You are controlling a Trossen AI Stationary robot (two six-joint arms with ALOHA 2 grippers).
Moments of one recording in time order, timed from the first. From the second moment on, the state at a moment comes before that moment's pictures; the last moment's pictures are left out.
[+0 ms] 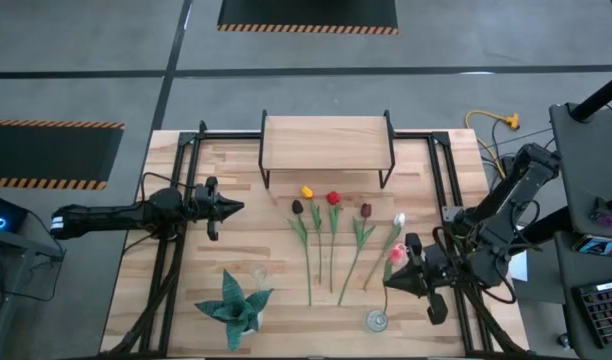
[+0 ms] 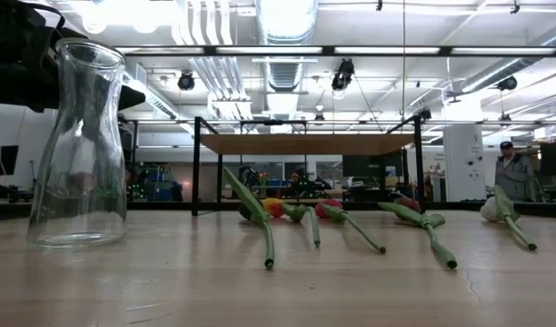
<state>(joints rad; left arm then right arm) 0.09 0.20 0.01 0.11 -0.06 -0.20 0.89 1.11 0.86 0.12 0.73 0.51</state>
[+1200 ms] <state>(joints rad) 0.09 0.20 0.01 0.10 -0.06 -0.20 0.91 1.32 0.85 0.14 0.70 0.47</state>
